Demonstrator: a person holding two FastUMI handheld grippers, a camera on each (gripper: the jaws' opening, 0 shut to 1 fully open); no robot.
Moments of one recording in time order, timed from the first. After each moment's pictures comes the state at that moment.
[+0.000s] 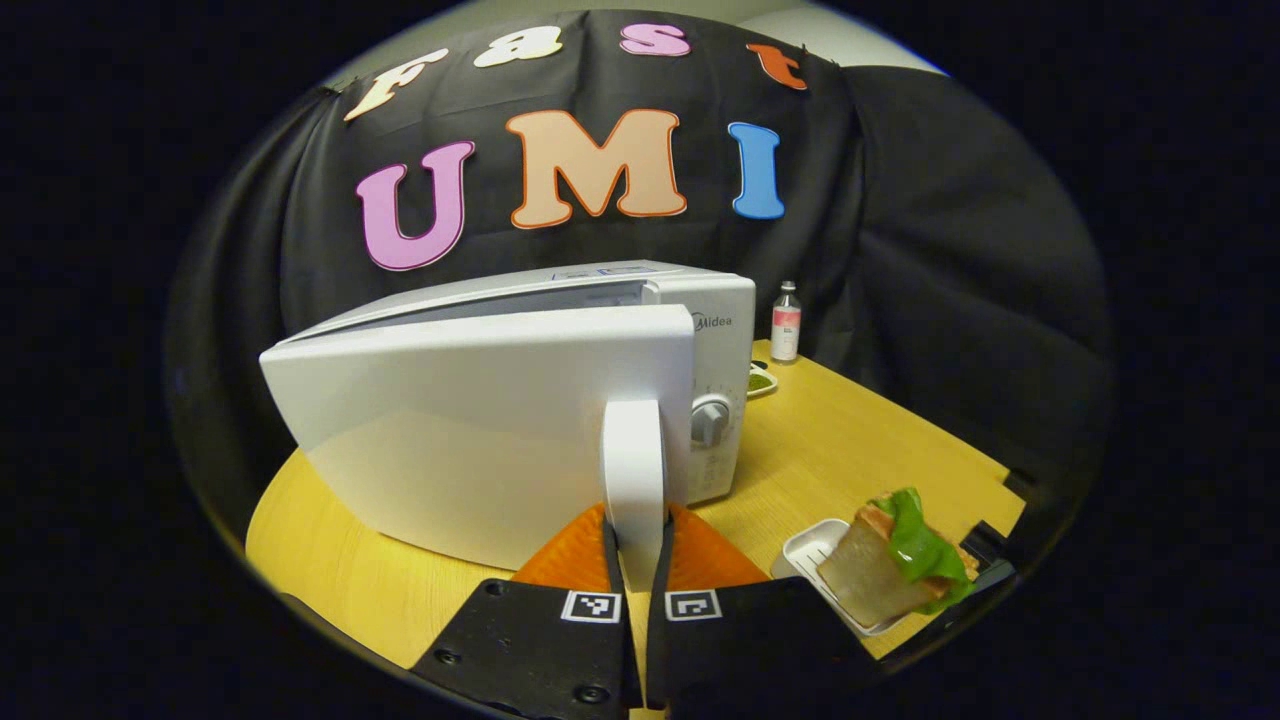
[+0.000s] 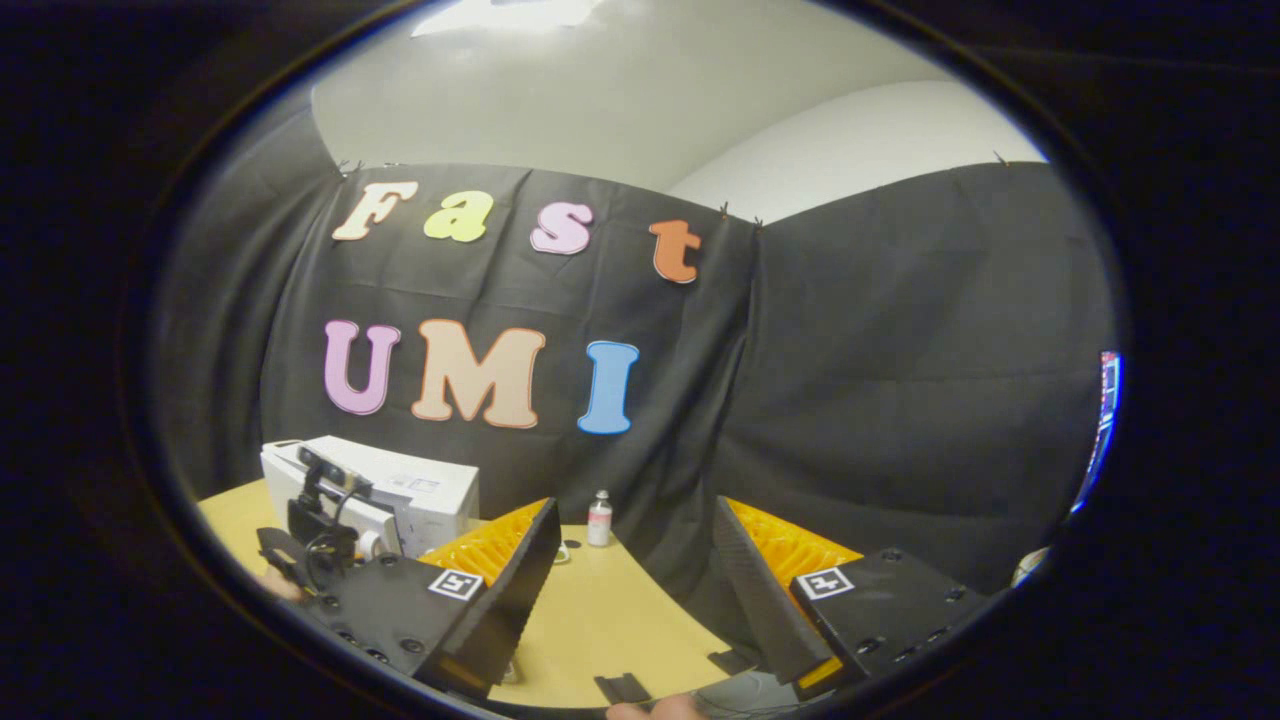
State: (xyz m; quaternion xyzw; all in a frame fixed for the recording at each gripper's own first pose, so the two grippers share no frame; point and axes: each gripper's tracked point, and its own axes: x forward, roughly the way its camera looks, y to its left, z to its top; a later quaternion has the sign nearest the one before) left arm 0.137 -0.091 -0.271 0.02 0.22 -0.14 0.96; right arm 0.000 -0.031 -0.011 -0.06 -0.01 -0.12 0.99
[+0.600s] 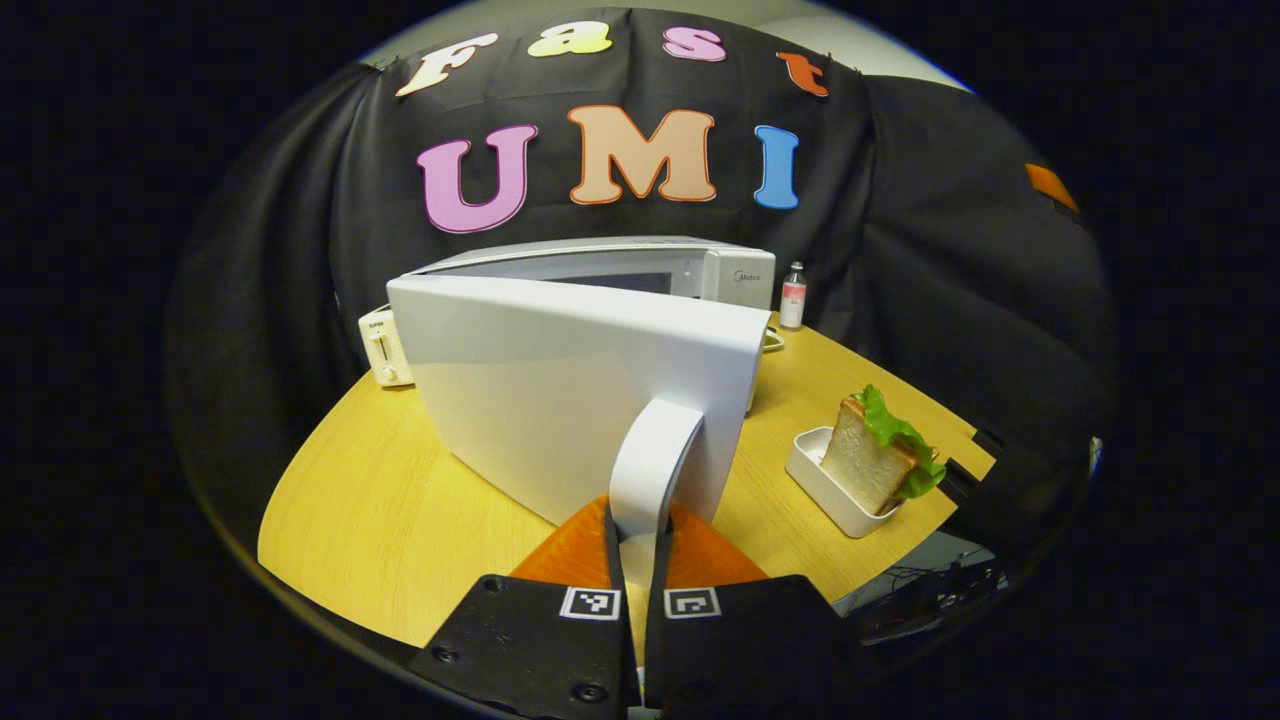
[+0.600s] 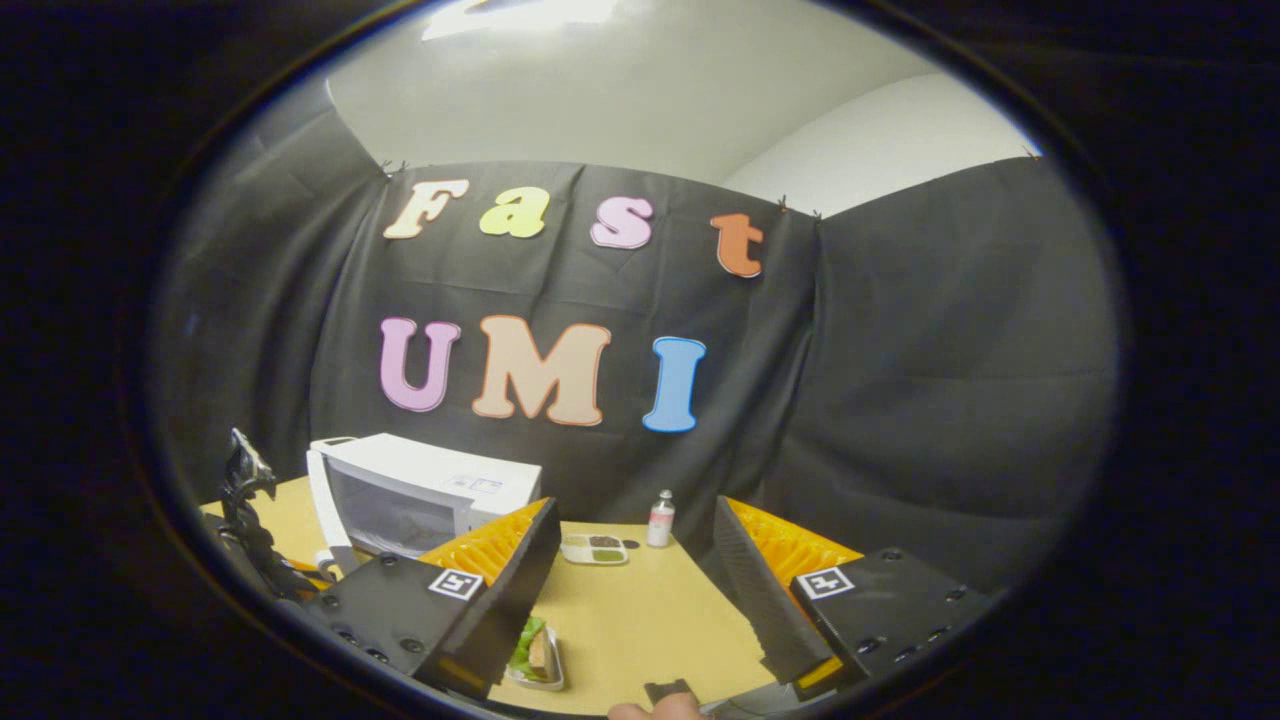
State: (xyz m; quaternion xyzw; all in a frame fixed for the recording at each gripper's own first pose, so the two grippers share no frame) left arm 0.028 0.001 -0.266 0.02 0.25 -0.12 0.96; right arm -0.006 -0.021 -0.021 -0.07 0.00 -0.03 1.00
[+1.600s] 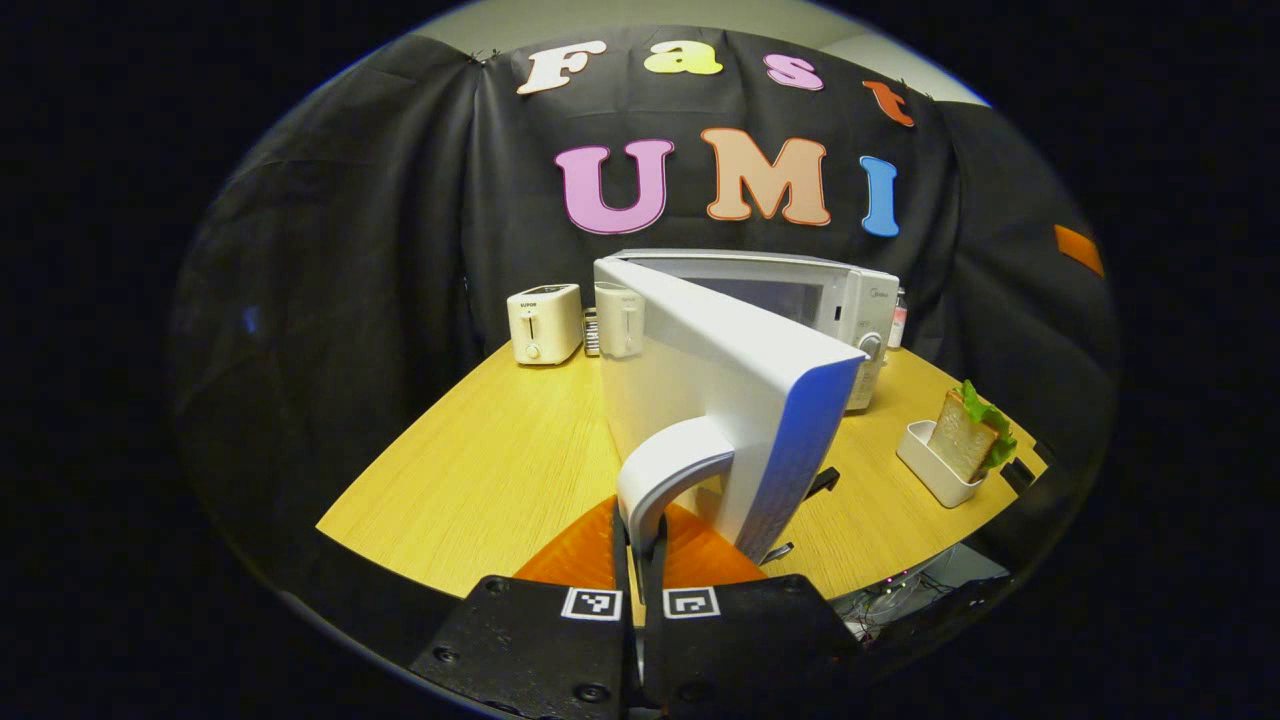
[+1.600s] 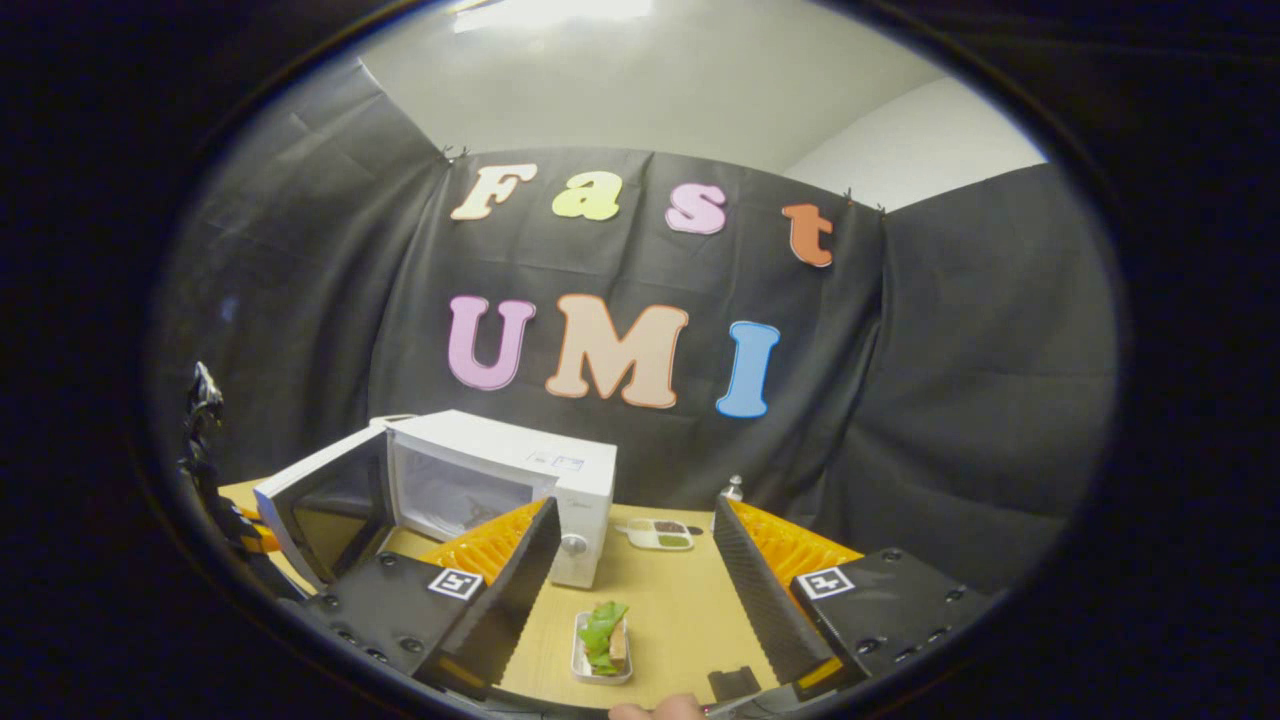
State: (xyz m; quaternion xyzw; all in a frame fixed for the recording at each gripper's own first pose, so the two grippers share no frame) left arm -0.022 0.141 -0.263 0.00 0.23 0.02 0.97; right arm -0.019 0.002 -0.057 -0.09 0.04 0.05 0.99
